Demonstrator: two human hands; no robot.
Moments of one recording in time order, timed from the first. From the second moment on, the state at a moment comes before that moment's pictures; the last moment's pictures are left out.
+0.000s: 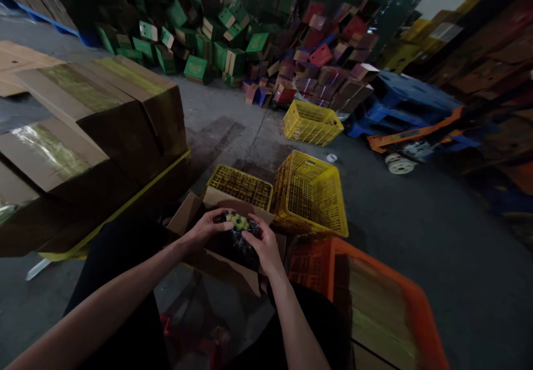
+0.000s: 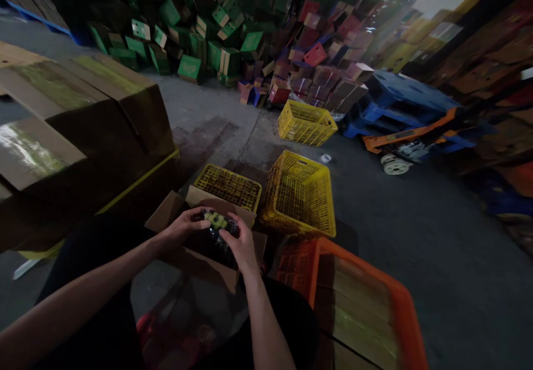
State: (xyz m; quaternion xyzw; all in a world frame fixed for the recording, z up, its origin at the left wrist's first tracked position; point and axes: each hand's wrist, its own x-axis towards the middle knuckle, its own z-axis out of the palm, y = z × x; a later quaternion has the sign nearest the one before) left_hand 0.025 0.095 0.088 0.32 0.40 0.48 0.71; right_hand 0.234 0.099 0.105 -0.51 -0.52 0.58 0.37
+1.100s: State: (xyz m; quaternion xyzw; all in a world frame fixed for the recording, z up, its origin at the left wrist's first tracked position) left_hand 0.025 0.094 0.088 0.32 0.39 0.48 0.72; right_hand 0.233 0.098 0.110 -0.52 -0.52 0.57 0.37
